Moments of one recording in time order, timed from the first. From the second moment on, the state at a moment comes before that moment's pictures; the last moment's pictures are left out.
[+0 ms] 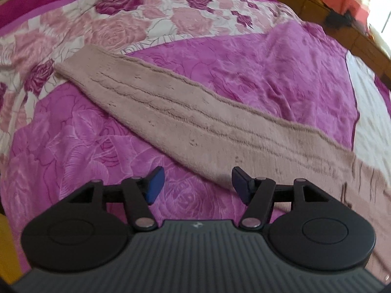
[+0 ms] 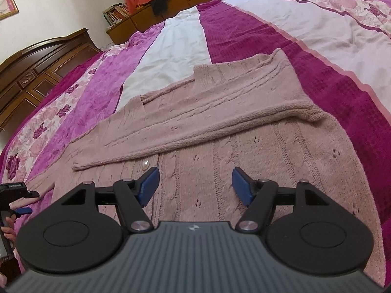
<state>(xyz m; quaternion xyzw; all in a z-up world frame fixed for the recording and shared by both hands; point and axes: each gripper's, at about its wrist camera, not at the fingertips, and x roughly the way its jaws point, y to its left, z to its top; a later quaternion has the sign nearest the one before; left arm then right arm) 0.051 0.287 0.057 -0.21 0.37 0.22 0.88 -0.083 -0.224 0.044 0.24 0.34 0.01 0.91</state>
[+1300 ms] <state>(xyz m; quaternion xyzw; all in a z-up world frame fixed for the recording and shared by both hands) 0.071 0.276 0.094 -0.24 0.22 0.17 0.93 -0.082 -0.229 0.040 0.24 0.34 -0.01 0.91</state>
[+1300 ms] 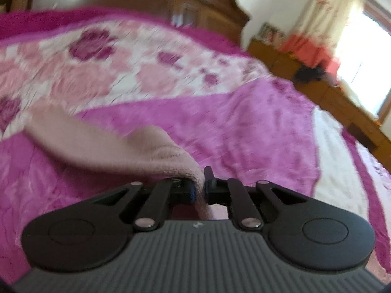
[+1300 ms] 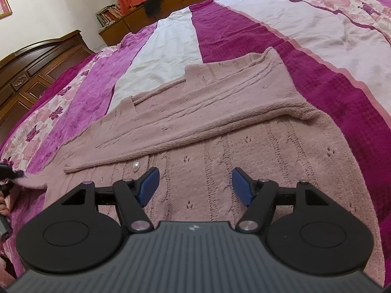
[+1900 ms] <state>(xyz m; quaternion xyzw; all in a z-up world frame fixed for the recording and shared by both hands) 0.072 0.134 0.152 -0.15 0.16 0.00 0.97 -0.092 -0.244 0.041 0.25 0.32 -0.02 0.91</state>
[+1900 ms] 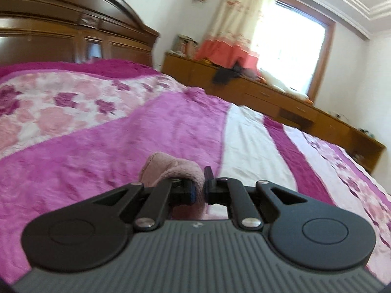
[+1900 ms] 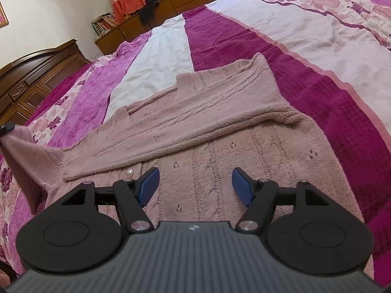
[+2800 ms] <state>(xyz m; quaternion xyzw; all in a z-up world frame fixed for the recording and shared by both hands) 0.054 0.041 0.041 -0.06 0.35 -0.13 0.93 -0.098 -0.258 0.034 0.27 0.32 -0.02 0.91</state>
